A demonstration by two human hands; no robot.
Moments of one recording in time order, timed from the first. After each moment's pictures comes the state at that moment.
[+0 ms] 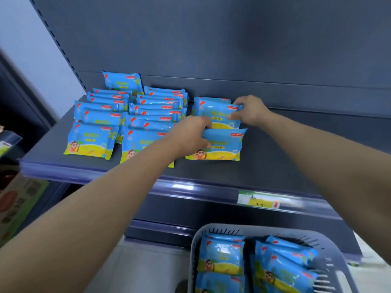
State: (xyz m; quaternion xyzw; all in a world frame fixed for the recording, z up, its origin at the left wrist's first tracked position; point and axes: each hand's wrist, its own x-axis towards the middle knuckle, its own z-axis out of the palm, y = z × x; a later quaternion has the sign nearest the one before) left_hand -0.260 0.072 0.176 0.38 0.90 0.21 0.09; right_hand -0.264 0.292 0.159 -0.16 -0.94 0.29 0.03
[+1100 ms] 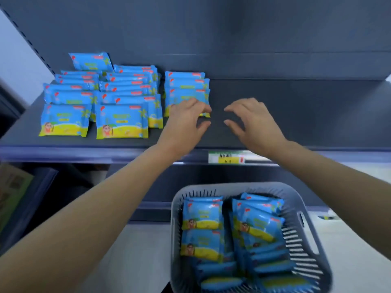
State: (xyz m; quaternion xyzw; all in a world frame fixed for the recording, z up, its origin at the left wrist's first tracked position) left_hand -0.155 0.088 0.162 0.44 0.84 0.31 -0.09; right_hand -0.064 0.255 0.157 0.00 -0.97 0.09 0.22
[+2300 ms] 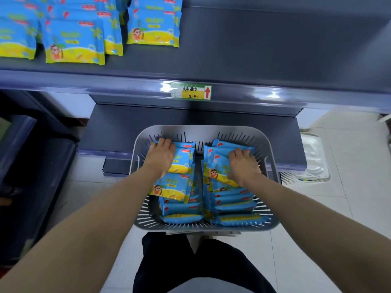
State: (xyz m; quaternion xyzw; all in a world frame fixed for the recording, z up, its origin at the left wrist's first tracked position) left_hand -0.043 0.063 -0.065 0.39 0.90 -0.19 0.08; right_hand 0.092 0.275 -0.060 -0.13 -0.96 -0.03 -0.23
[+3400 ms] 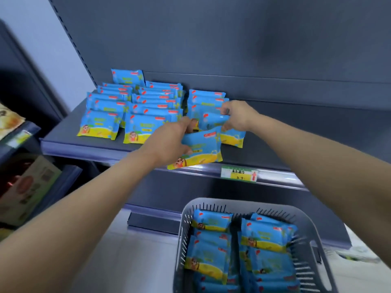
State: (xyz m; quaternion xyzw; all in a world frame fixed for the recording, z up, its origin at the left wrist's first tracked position) left_hand -0.163 0.024 0.193 0.34 0.92 0.21 0.05; right_hand -0.176 0.255 0.183 -0.08 -0.98 0.18 -0.03
